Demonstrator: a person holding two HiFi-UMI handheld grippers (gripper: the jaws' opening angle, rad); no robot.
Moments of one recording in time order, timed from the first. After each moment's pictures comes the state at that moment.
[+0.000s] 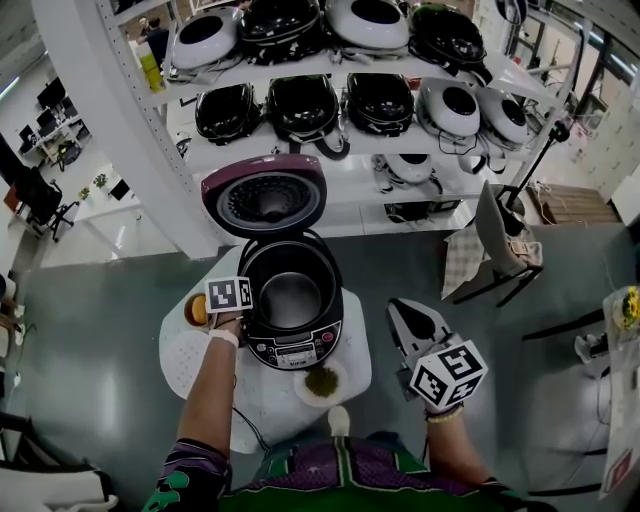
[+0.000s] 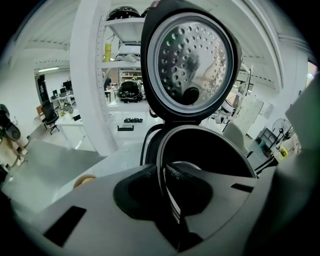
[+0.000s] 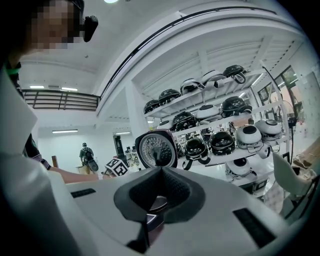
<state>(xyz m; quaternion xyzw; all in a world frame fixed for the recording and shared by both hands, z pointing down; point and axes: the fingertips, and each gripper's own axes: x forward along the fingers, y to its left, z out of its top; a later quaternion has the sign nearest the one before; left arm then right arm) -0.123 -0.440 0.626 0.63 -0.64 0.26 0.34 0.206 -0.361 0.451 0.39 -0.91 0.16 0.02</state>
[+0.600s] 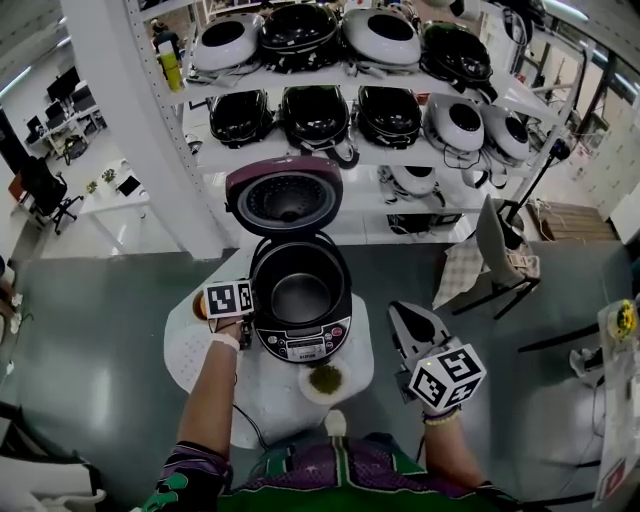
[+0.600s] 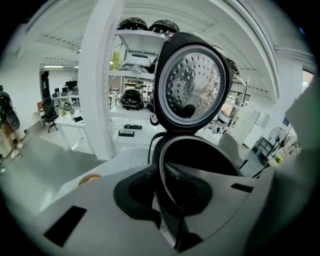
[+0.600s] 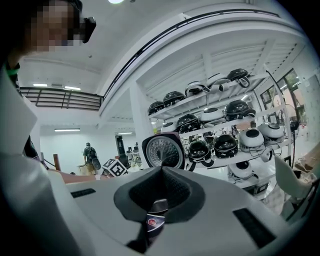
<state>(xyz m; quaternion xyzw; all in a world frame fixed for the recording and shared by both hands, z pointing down) -0.135 -0.406 0.595 0.65 -0.65 0.20 0.33 0.186 -0.330 0.431 0.38 -0.91 0.15 0.02</state>
